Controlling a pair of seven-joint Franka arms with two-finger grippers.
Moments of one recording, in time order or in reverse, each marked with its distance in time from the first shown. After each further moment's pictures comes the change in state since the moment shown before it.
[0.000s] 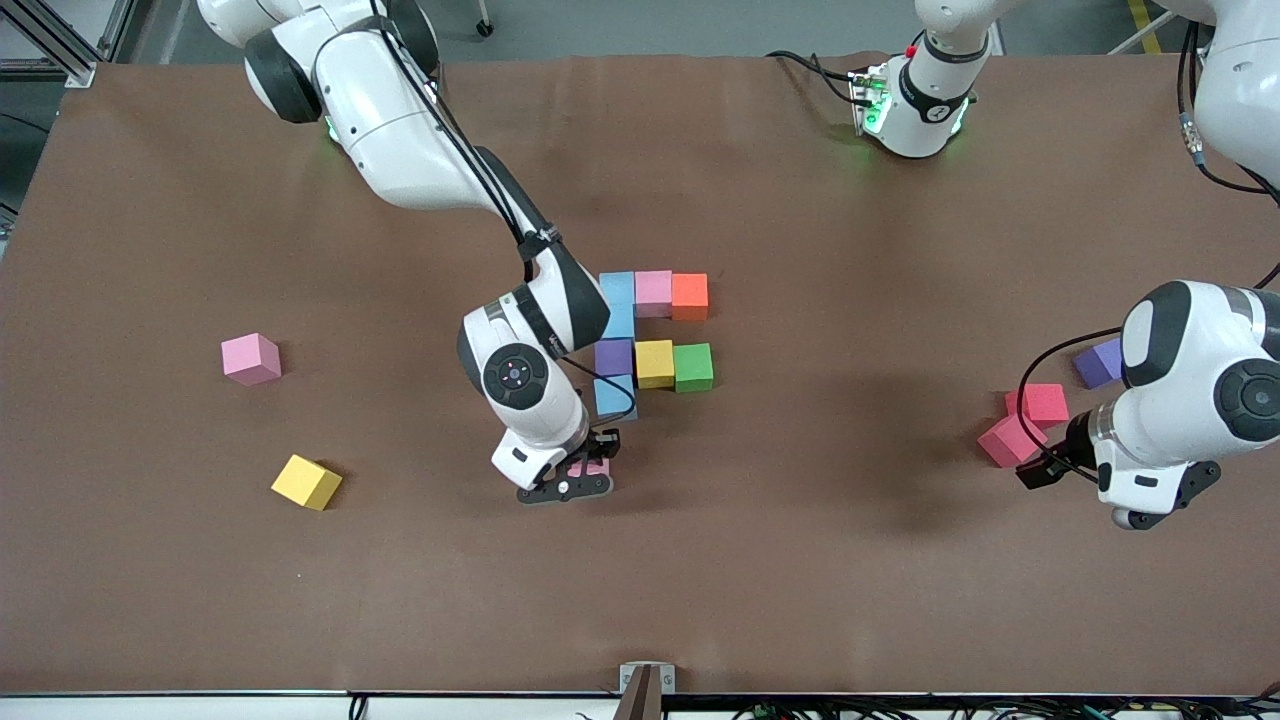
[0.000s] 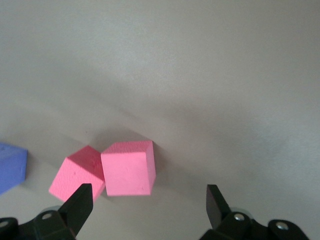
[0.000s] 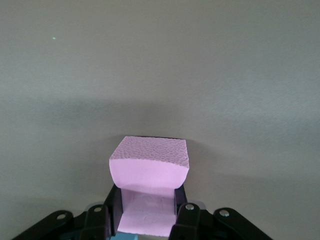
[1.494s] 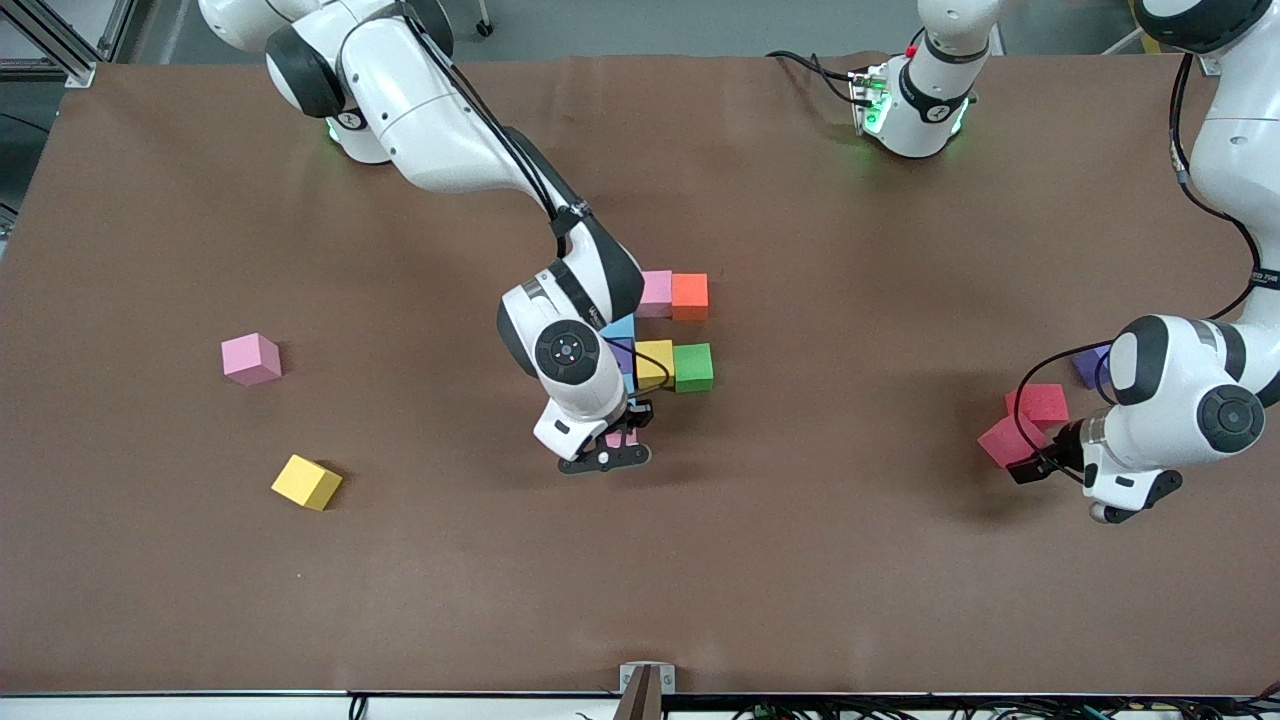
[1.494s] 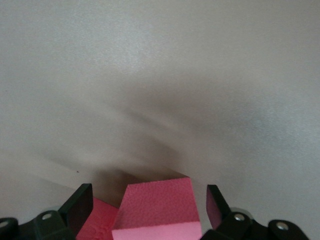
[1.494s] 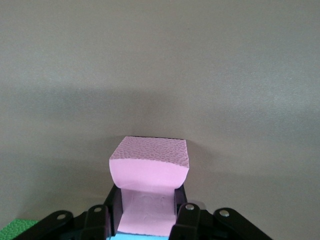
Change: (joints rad) left arm 0.076 0.126 0.067 -0.094 0.006 0.201 0.118; right arm 0.063 0.003 0.004 0.009 0.004 -0.068 0.050
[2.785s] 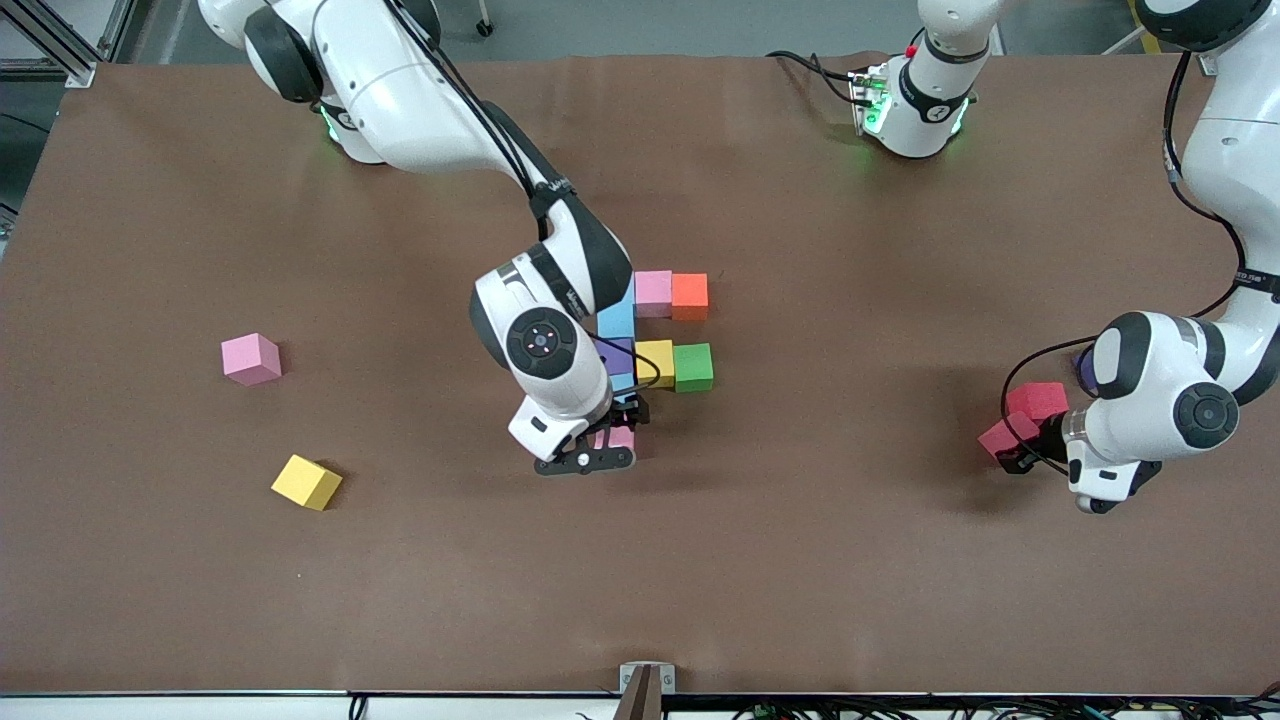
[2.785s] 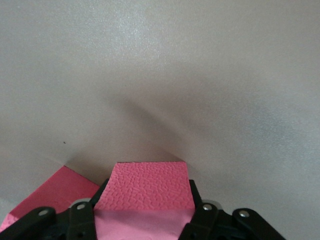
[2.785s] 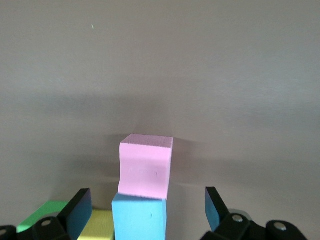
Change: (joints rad) left arm 0.000 -0.008 -0.012 -0.051 0.000 0.003 -0.140; right arm -0.029 -0.109 -0.026 0.047 0.008 -0.153 0.022
